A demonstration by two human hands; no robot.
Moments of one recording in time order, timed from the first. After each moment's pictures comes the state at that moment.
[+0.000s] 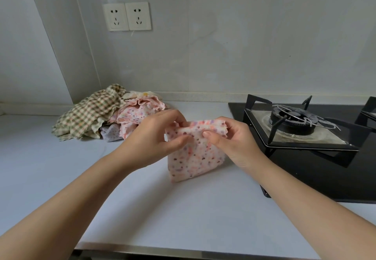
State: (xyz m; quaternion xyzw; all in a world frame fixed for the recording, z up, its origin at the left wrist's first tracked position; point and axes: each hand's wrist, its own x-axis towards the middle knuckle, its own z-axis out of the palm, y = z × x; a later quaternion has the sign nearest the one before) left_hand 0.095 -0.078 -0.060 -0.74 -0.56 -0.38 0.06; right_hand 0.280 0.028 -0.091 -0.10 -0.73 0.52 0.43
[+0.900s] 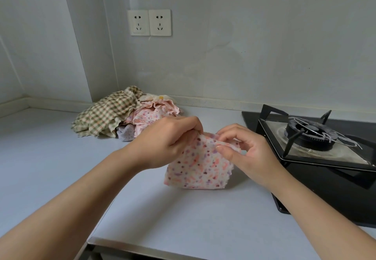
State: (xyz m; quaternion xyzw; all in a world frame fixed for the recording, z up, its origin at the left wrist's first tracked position) left_hand 0.093 -0.091 -0.044 -0.79 -0.52 -0.32 0.09; right_hand 0.285 0.023 -0.084 -0.08 -0.84 0.35 0.42
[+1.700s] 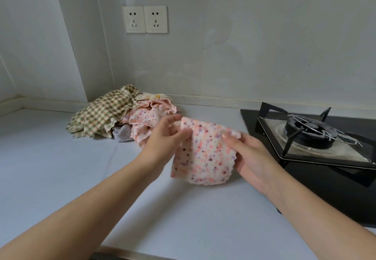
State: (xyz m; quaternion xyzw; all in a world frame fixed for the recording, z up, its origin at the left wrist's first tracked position) left_hand 0.108 -0.064 -0.079 -0.39 -0.59 -0.64 -0.31; right_hand 0.279 0.017 -0.082 -0.23 -0.52 0.74 0.36
